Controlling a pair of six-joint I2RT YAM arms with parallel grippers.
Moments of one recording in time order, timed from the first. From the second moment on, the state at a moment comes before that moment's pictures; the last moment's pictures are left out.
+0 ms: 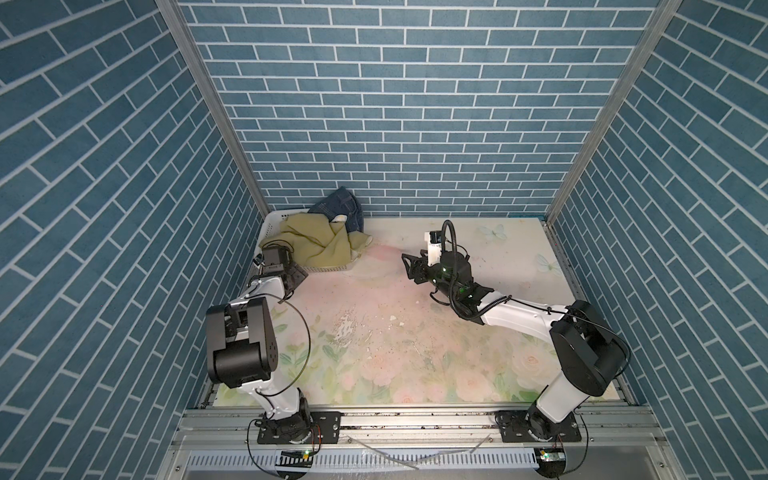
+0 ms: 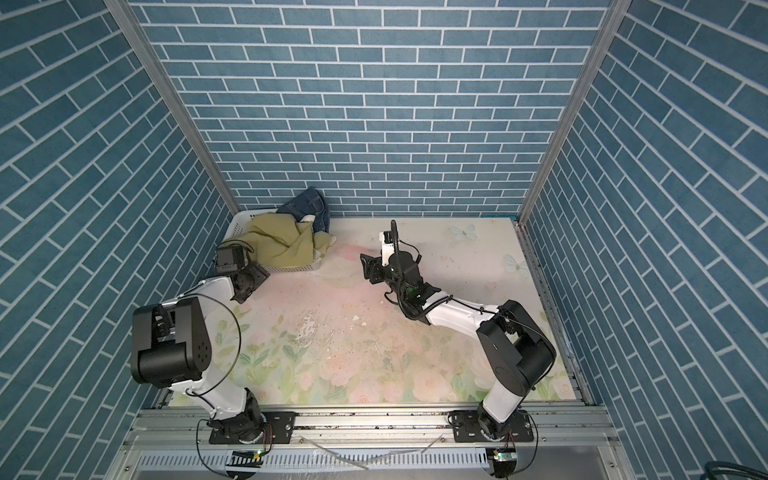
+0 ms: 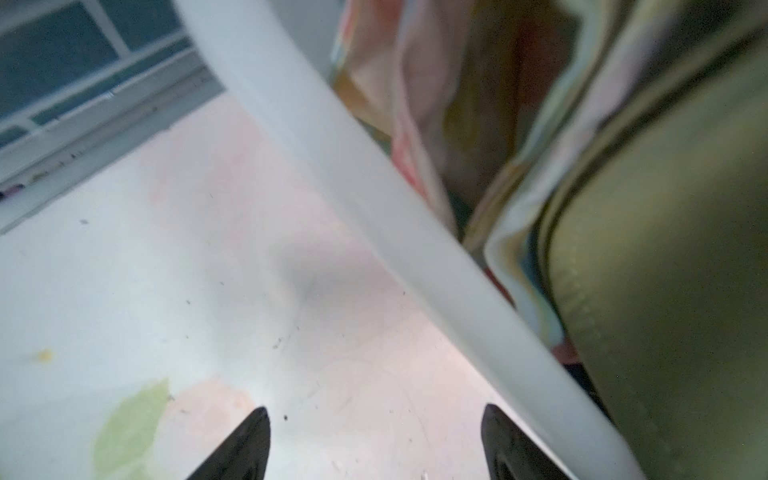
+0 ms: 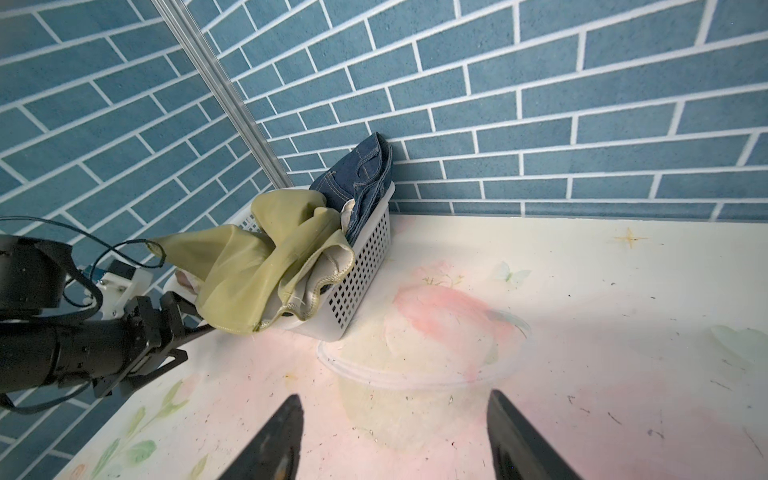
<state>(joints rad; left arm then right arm) 0.22 1.68 1.00 -0.23 -0.07 -0.68 0.78 1.66 0.98 0.47 0.08 0.36</state>
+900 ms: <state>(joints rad) -0.15 1.38 0.96 -0.31 -0.21 -0.53 0.78 1.65 0.97 0.34 0.04 0.34</state>
